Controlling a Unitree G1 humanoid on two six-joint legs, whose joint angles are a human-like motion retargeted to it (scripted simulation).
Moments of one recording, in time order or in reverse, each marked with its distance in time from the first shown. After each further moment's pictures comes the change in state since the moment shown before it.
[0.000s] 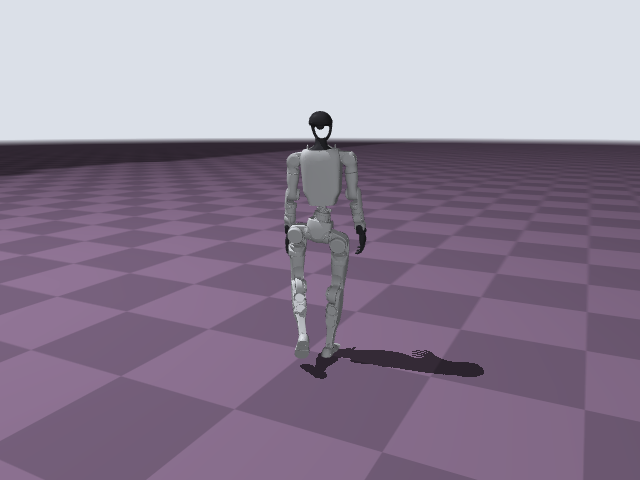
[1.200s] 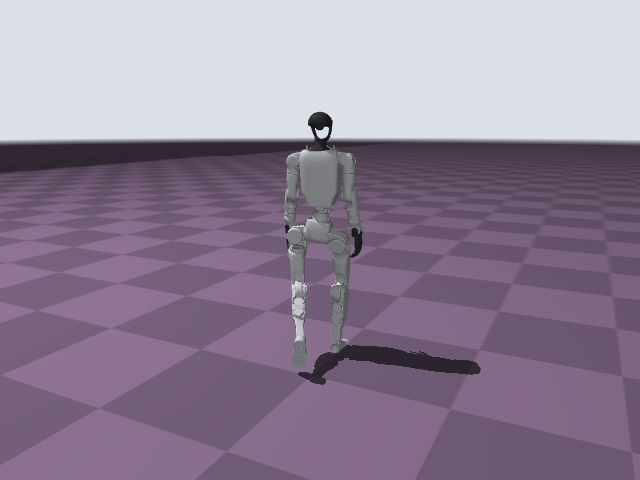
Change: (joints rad) left arm 0.020 -0.012 0.035 -0.014 -0.029 -0.010 -0.088; right arm 0.132 0.035 -0.023 -0.110 -0.018 0.035 0.029; waist -0.054 0.052 -0.010; left_leg 0.209 -0.044 -0.073 -0.140 0.174 -0.014; right_leg -0.099 -0.025 0.026 0.074 -0.015 -0.011
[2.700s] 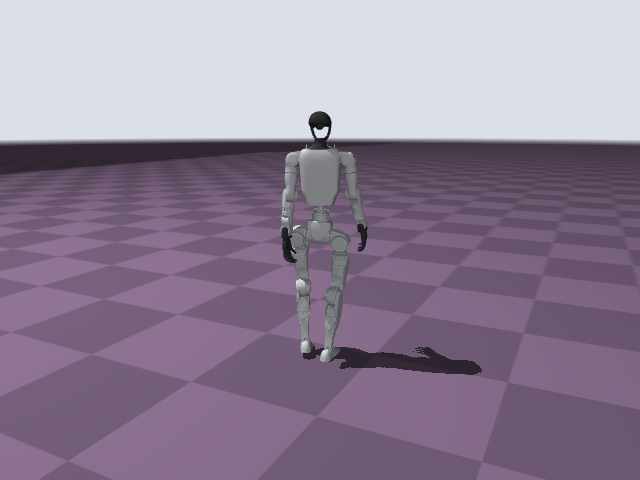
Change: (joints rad) left arm 0.157 -0.039 0.136 0.144 -0.025 0.053 0.007; right arm -0.192 -0.081 0.009 0.030 0.017 -0.020 -0.037; waist 0.105 0.065 0.067; left_leg -0.366 0.063 -0.097 -0.351 -0.265 -0.149; right_leg 0.196 0.132 -0.096 -0.151 0.029 -0.030
